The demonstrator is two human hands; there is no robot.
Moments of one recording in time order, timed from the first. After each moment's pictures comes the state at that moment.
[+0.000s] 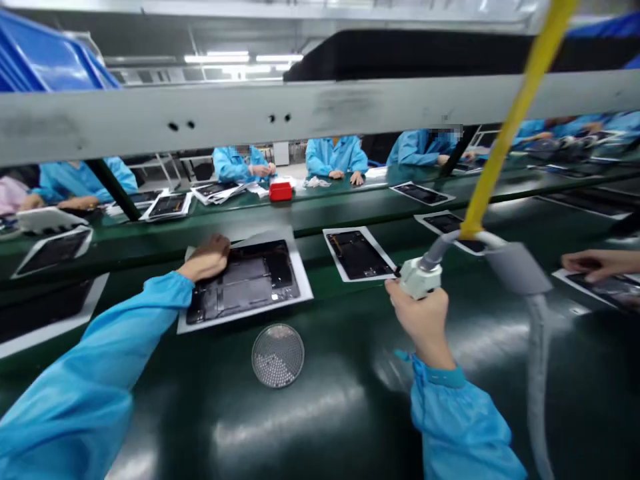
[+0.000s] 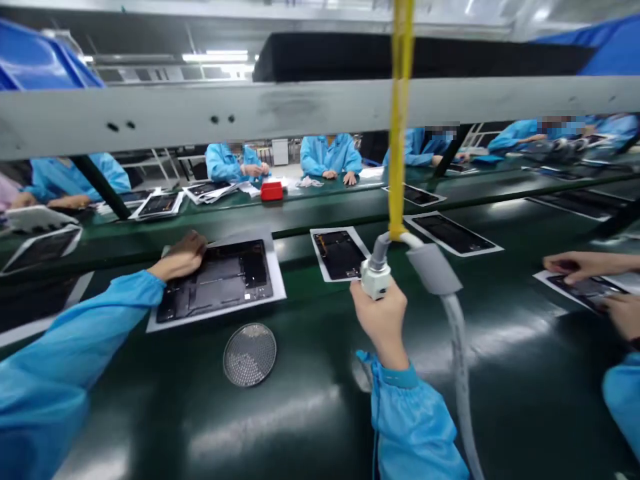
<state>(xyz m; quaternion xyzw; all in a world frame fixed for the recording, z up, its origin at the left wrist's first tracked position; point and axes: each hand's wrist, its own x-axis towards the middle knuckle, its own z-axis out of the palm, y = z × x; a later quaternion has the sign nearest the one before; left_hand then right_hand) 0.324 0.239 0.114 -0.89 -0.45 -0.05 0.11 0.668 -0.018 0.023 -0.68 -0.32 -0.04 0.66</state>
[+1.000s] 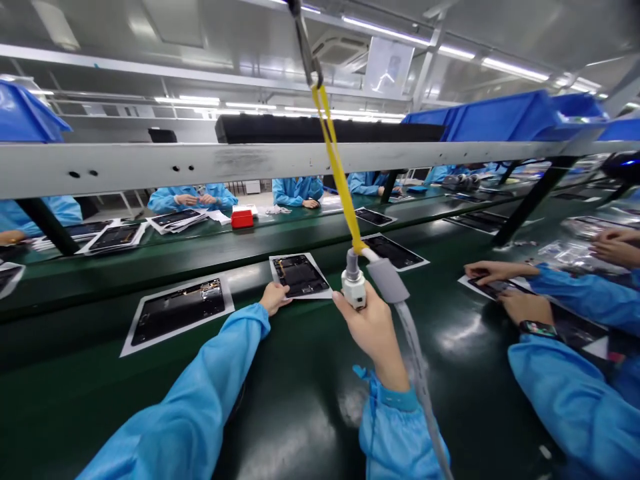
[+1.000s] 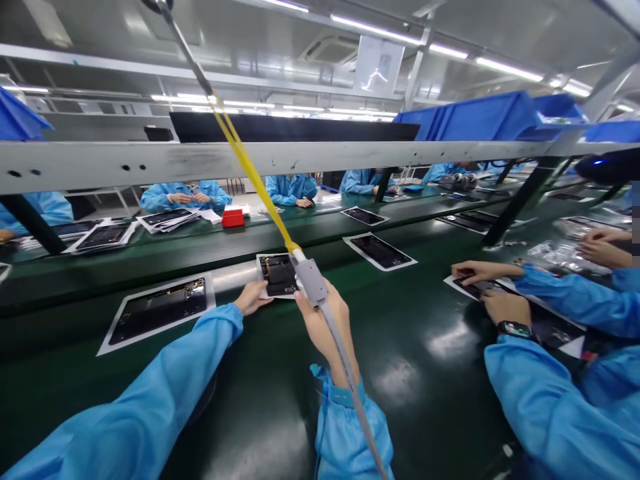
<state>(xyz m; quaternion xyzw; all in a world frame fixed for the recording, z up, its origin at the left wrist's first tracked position) 0.599 0.186 -0.026 -0.73 -0.43 -0.18 -0.50 0.687 -0.065 0.069 -0.69 -0.42 0.01 0.59</state>
